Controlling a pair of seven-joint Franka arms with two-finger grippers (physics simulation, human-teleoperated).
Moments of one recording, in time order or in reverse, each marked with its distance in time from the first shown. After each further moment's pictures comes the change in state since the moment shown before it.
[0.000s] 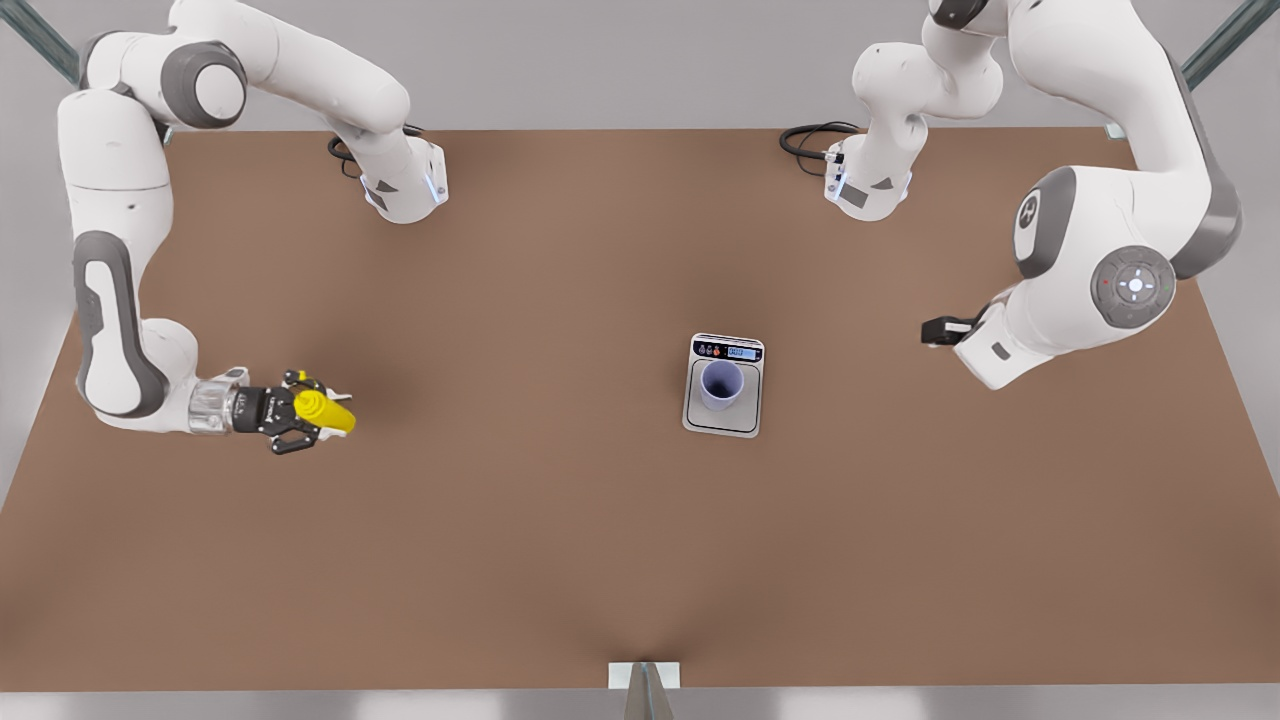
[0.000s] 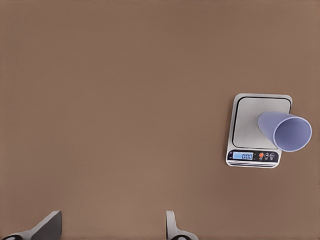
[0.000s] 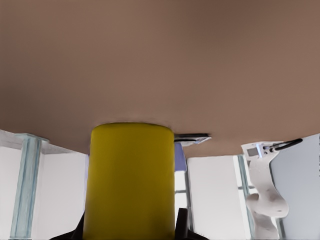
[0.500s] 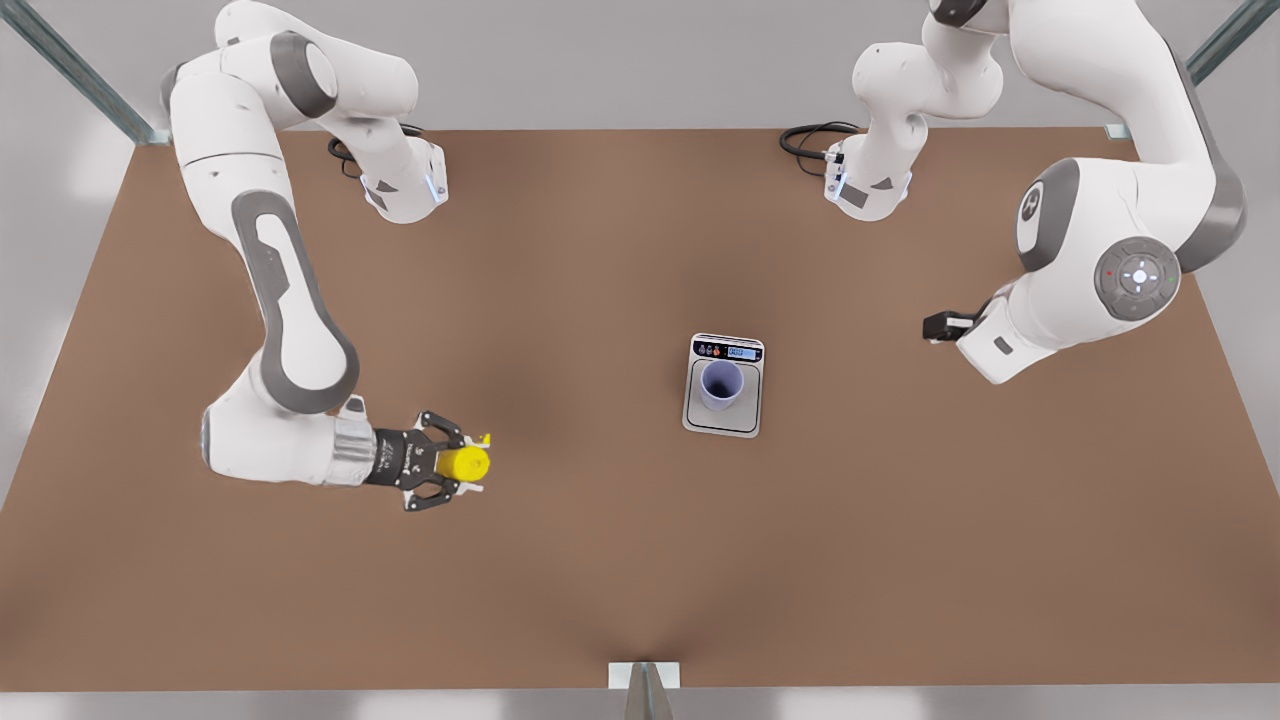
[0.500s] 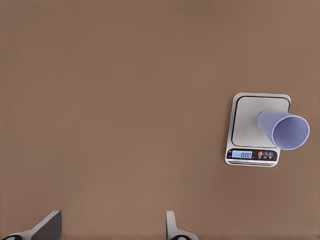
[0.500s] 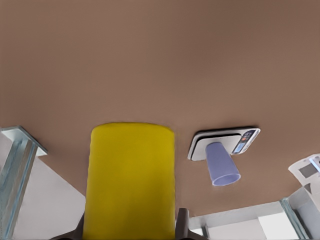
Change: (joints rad) left arm -0.001 -0.008 -0.001 0.003 0.002 -0.008 -0.005; right arm 0.516 -0.001 0.038 0.372 -0.202 0.362 0.728
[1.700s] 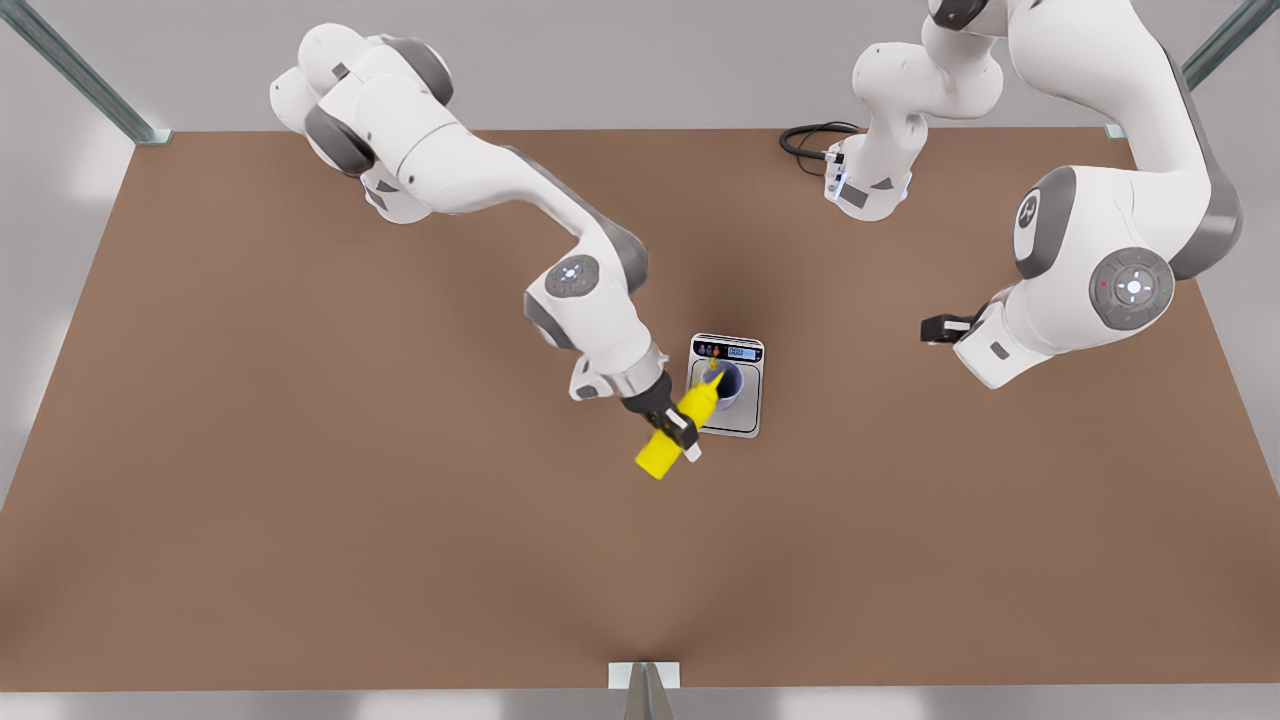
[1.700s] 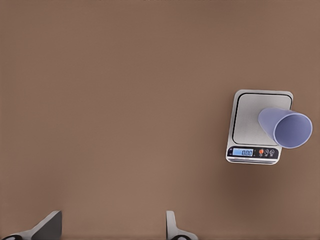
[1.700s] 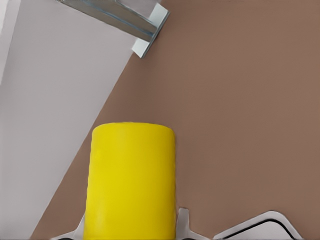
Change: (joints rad) left arm 0.001 0.016 0.001 0.000 -0.002 -0.008 0.001; right arm 0.632 0.199 -0.089 0.279 -0.968 0.519 0.038
